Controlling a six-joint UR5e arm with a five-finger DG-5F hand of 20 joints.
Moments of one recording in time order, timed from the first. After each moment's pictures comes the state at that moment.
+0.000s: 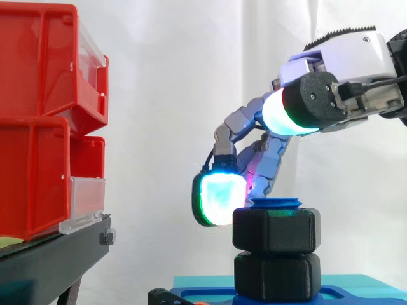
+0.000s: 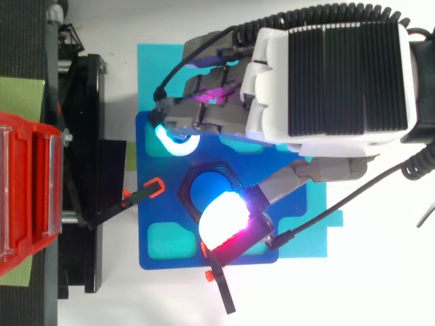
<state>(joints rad) 0.10 -2.23 -1.01 -3.19 -1.60 -1.36</state>
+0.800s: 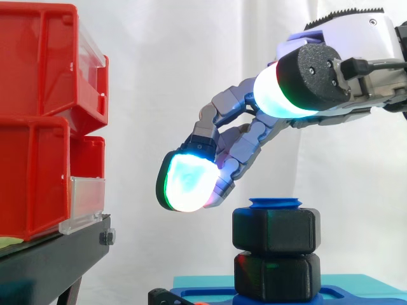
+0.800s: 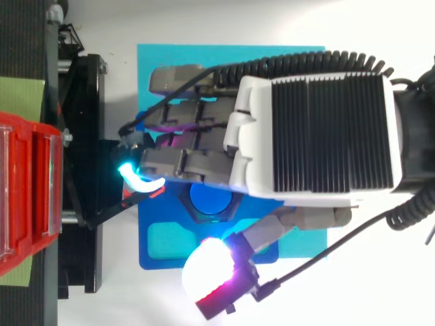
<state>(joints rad) 0.15 -2.24 -1.03 -3.12 -1.56 -1.35</state>
